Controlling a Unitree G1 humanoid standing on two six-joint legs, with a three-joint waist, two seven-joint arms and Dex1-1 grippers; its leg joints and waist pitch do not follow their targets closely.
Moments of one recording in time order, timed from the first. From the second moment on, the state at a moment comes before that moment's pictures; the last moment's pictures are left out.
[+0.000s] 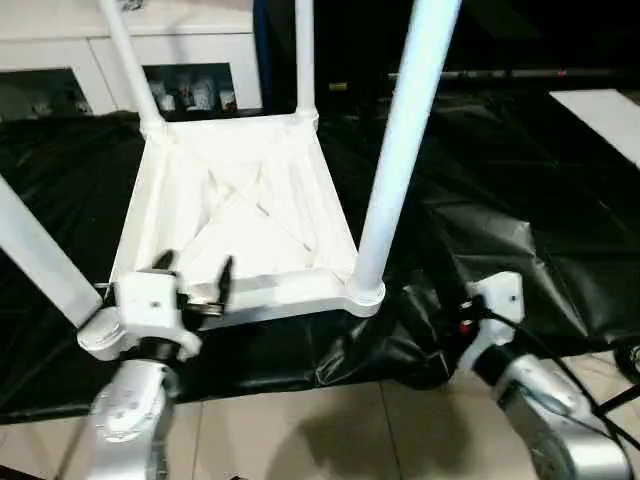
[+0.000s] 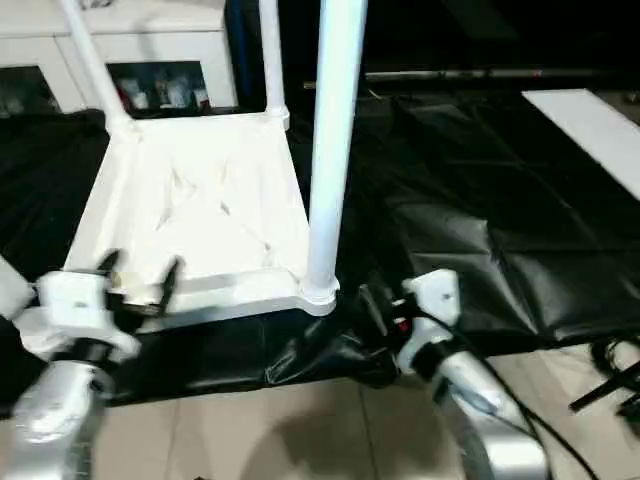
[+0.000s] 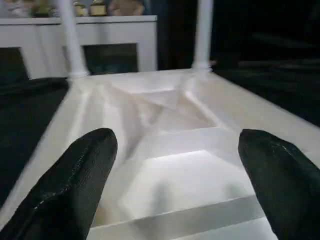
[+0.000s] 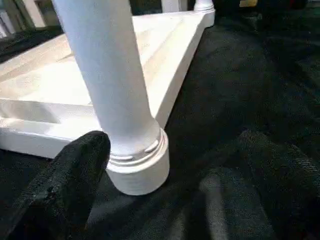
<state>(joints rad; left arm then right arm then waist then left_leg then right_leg) 0.11 0.03 0.20 -0.26 -0.03 0.09 -0.25 0.06 -0.20 0.02 -0.20 0.26 0.34 0.42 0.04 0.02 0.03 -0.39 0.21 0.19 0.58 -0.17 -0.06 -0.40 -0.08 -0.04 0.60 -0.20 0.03</state>
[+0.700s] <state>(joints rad) 0.17 0.08 0.17 -0.30 -0.09 0.17 -0.26 0.07 -0.17 0.04 -0.15 0.22 0.30 0.38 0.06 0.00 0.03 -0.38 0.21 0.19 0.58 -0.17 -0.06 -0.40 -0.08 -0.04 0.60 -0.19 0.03</state>
